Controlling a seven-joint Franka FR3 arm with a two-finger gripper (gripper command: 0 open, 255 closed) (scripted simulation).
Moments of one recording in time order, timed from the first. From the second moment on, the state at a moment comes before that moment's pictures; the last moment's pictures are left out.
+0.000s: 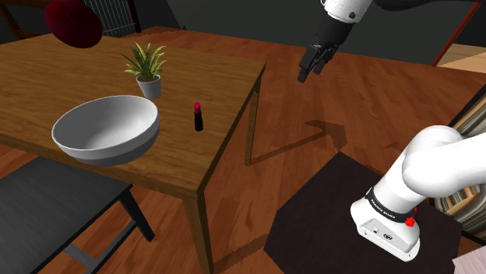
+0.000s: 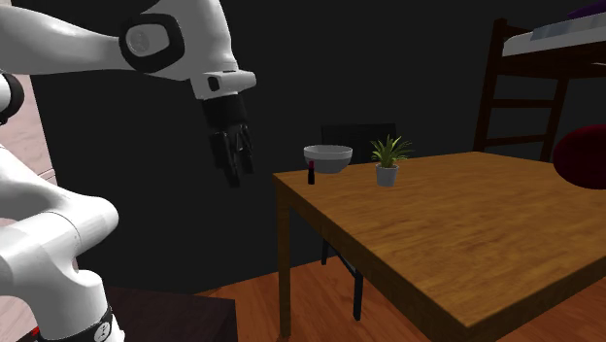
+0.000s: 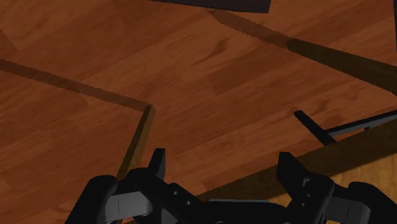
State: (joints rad) arm 0.06 -0.74 0.13 -2.35 0.10 1.81 0.09
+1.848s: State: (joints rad) arm -0.02 -0.27 0.77 -2.16 -0.13 2.46 0.62
